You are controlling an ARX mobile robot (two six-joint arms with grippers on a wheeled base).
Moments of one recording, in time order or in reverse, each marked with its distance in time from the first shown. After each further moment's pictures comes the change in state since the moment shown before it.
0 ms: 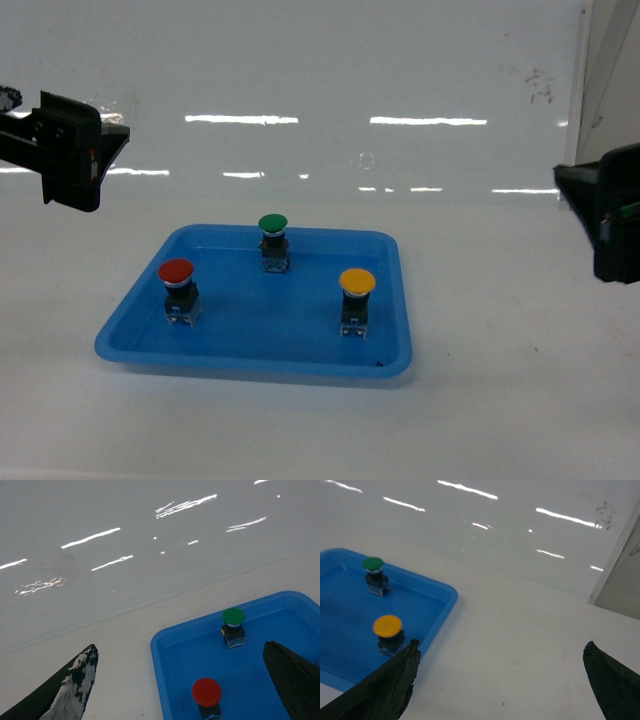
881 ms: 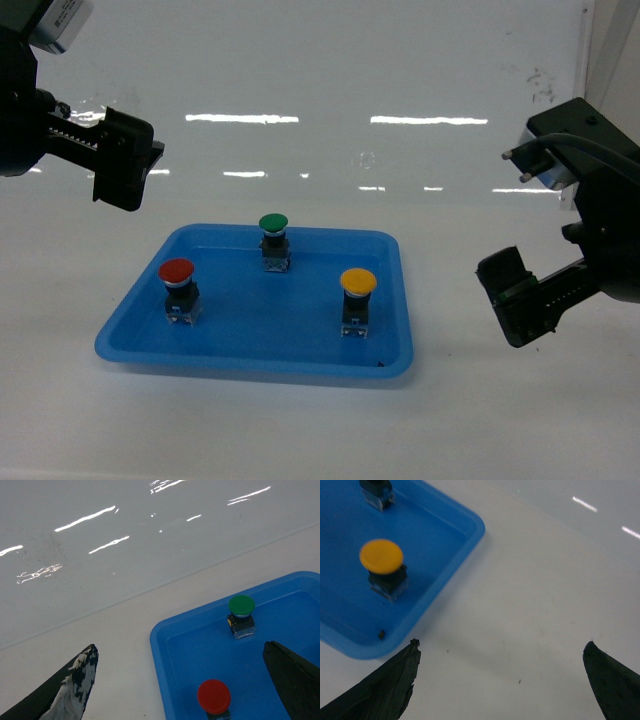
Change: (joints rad) left arm -0.018 0.131 0.151 -0.111 -0.043 0.045; right arm 0.038 0.325 0.269 -0.280 -0.003 -0.148
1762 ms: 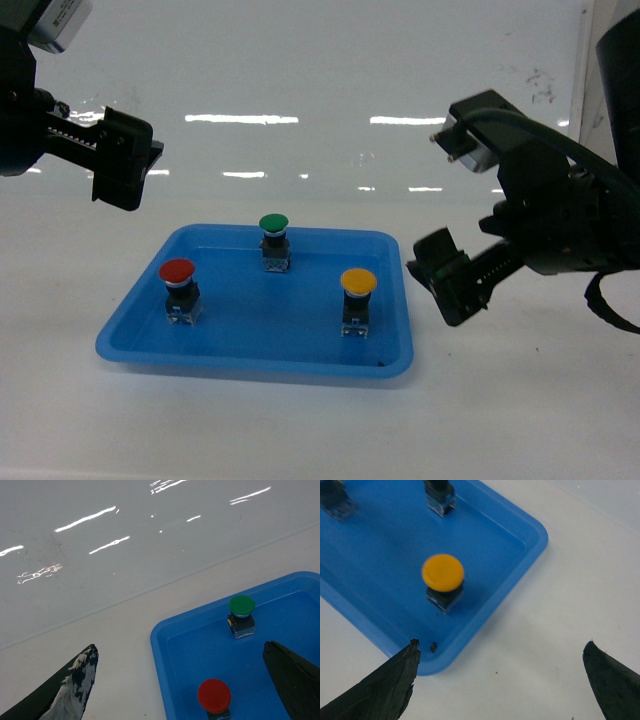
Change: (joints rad) left arm 0.000 0.000 0.000 0.000 0.000 0.000; right arm 0.030 0.116 0.185 -0.158 -0.183 -0.005
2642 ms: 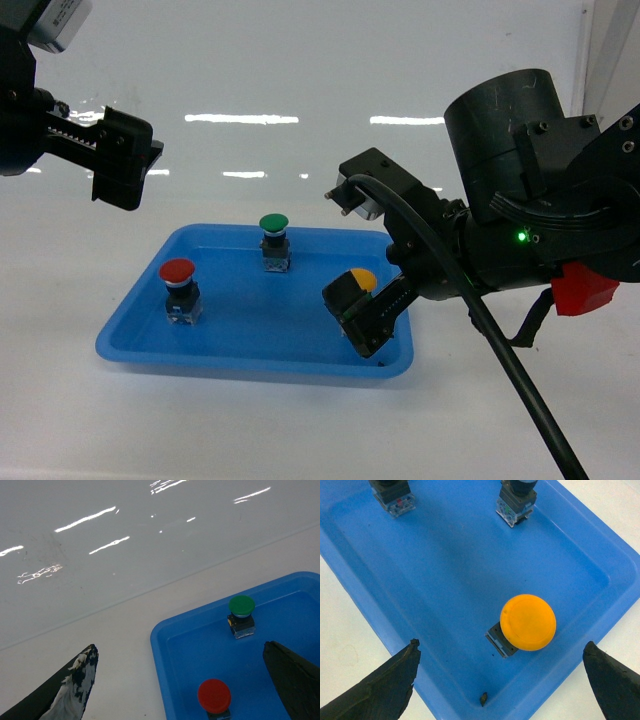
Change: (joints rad) left arm -0.003 0.000 0.000 0.000 0.000 0.000; right arm 0.114 0.241 0.206 -0.032 -0.064 -0.048
